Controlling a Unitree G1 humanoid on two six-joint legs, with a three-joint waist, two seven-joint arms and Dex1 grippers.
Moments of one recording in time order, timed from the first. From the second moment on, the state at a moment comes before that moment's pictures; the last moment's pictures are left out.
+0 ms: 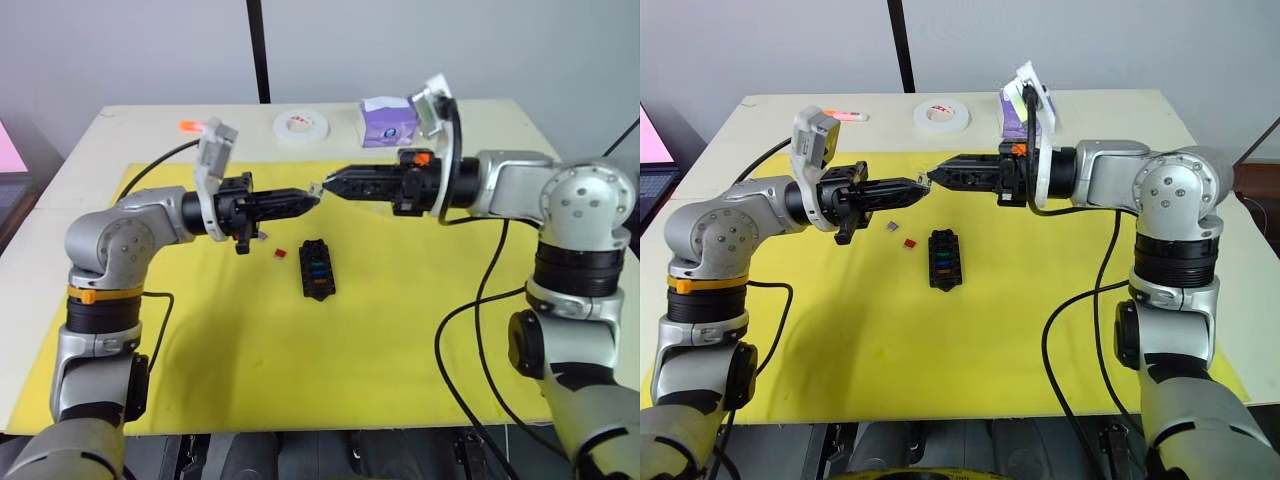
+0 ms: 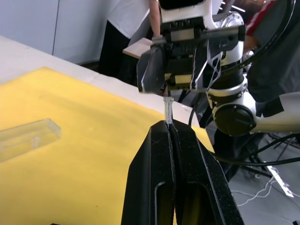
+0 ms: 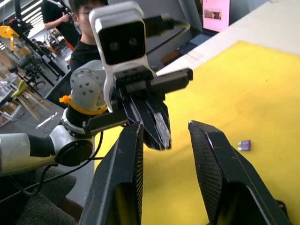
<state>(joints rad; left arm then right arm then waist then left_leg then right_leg) -0.77 0.55 0.09 -0.05 -0.82 0.93 -1.11 -1.00 -0.52 -0.13 -0.07 1.02 1.37 0.69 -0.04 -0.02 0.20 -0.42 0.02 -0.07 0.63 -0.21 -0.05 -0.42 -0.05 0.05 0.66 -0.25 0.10</state>
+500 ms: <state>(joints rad) -0.77 0.55 0.09 -0.05 -0.82 0.93 -1.11 -0.99 -0.51 -0.12 -0.08 1.02 1.36 0.69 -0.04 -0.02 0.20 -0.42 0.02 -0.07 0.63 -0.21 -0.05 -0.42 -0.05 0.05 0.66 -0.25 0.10</state>
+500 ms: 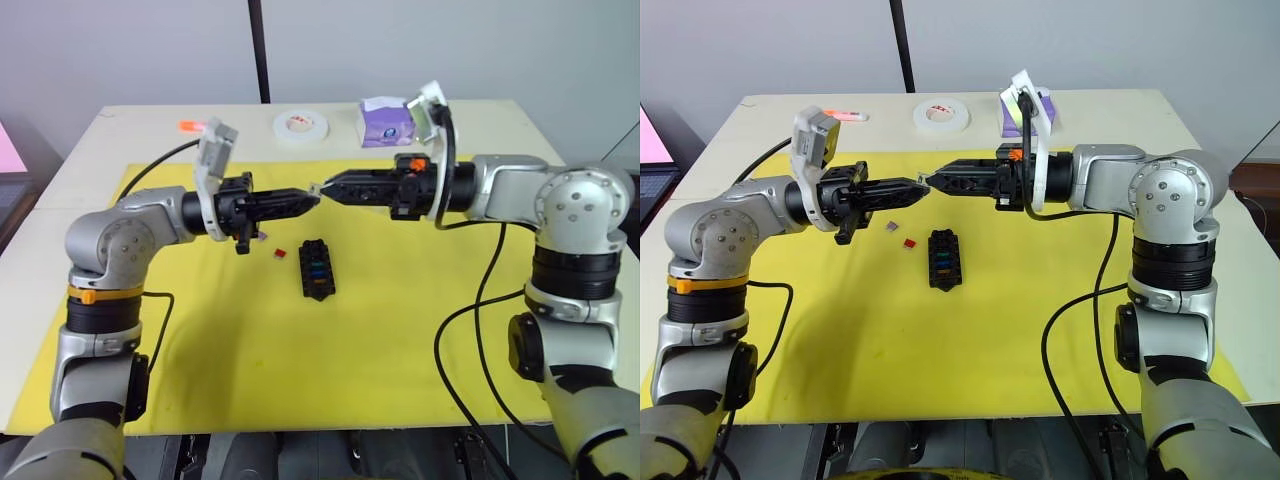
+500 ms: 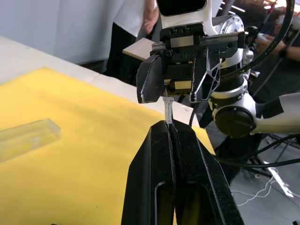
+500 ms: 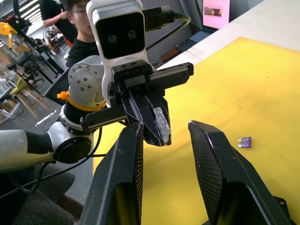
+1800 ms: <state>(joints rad) -0.75 0.64 0.05 -0.03 -0.77 0.88 -1.17 -0.99 -0.51 -0.10 -0.08 1.00 1.31 0.72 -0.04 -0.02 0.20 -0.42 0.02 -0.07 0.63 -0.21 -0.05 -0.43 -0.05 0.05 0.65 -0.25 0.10</state>
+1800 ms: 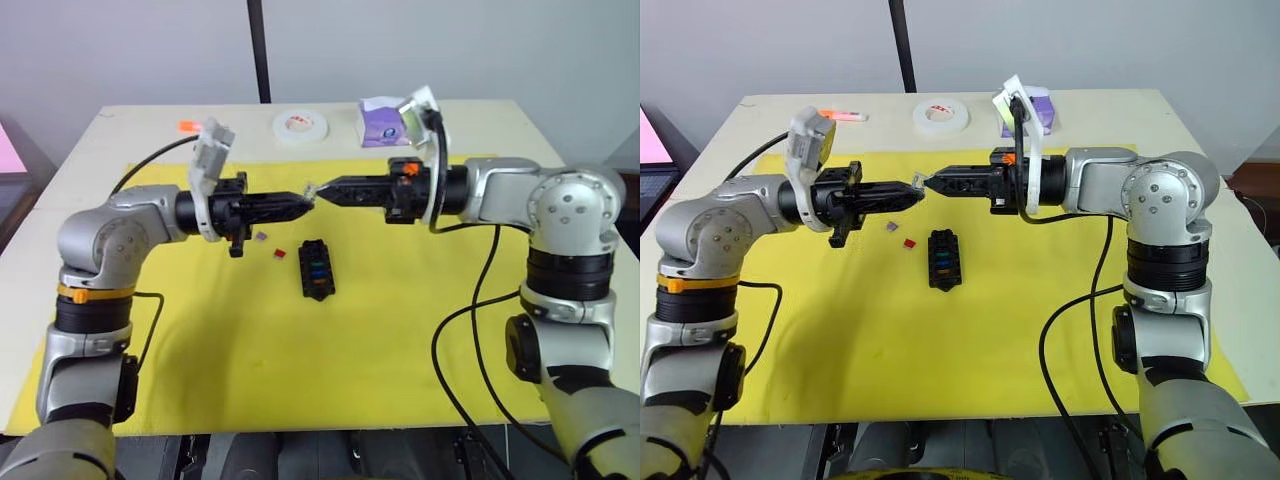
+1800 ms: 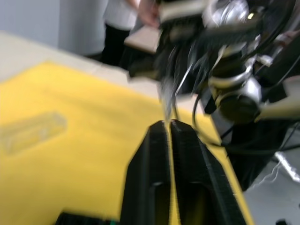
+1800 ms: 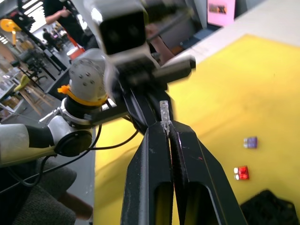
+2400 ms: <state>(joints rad) -0.56 0.89 -0.07 -0.05 -0.47 0.57 -1.32 -0.97 -0.61 0.34 0.29 0.36 0.41 1.29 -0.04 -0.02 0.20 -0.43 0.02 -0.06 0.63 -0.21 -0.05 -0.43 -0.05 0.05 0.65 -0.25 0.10</state>
